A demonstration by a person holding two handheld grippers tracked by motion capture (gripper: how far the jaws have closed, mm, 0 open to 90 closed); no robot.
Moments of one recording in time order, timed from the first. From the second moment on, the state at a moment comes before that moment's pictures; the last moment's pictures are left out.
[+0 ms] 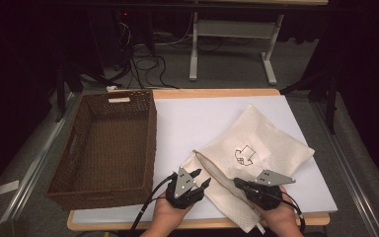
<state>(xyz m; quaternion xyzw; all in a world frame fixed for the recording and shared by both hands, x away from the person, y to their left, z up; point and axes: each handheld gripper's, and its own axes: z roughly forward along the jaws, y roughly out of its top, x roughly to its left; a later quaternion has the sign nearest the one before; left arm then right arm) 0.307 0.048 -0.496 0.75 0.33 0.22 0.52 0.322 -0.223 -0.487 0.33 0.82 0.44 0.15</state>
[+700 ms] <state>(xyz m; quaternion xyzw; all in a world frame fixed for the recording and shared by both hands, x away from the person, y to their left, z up) 0.358 0.048 -0.514 0.75 0.40 0.22 0.48 0.316 -0.224 -0.515 0.34 0.86 0.37 0.12</state>
